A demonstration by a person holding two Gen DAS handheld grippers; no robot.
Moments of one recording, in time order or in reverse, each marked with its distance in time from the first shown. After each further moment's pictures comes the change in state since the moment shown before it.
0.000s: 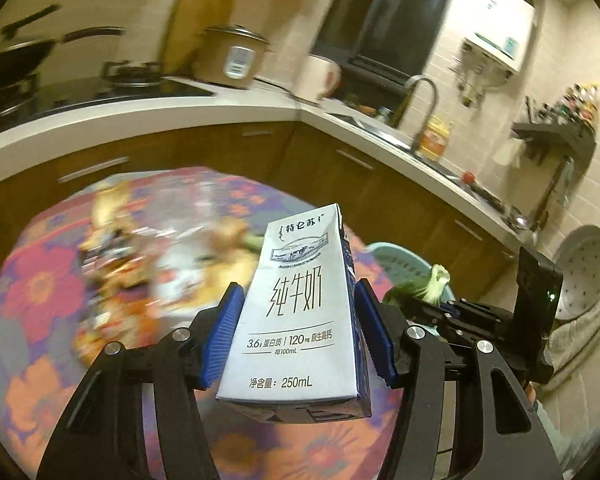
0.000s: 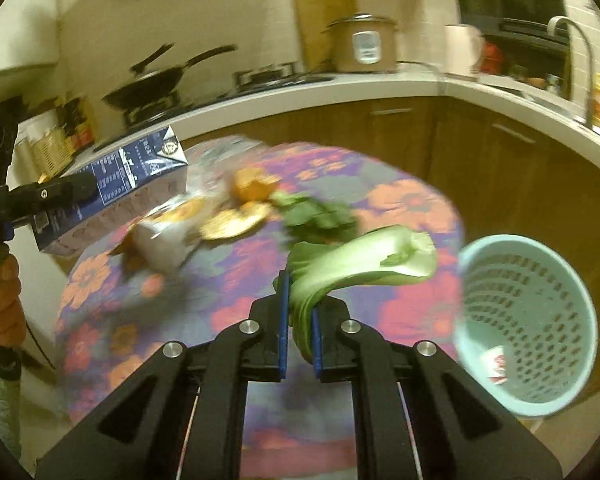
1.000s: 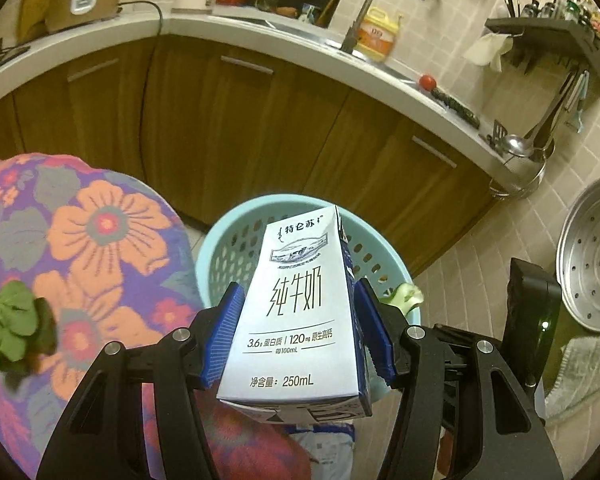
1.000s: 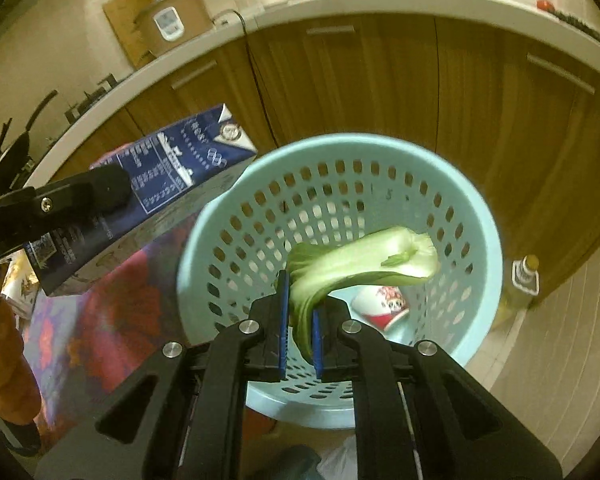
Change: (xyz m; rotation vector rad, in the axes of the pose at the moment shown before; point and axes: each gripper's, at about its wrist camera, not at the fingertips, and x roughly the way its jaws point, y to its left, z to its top) left arm 0.265 -0.182 0.008 0.133 0.312 -0.141; right arm 0.028 -0.214 -0.049 0.410 0.190 -0.212
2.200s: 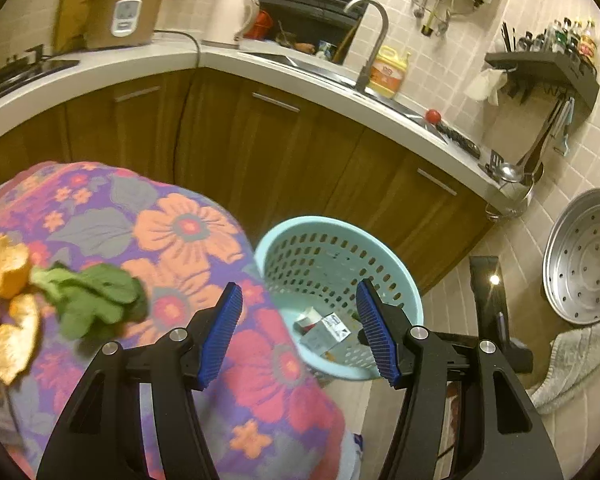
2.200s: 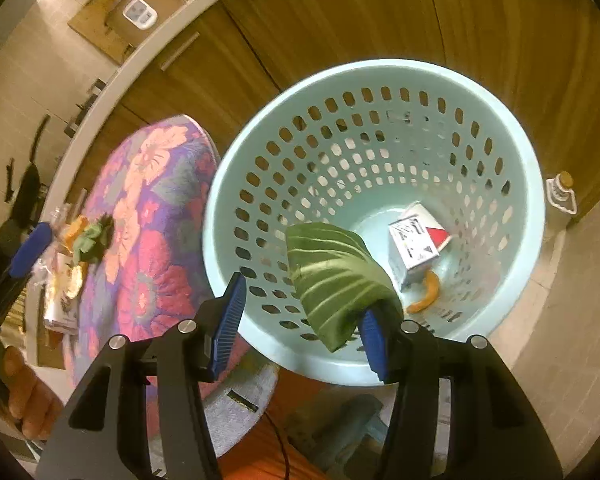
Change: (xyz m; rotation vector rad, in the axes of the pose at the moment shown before) left arm -0.093 0.029 -0.025 -0.035 -0.133 0.039; right arm 0.010 -0.008 -0.004 0.201 0.212 0.125
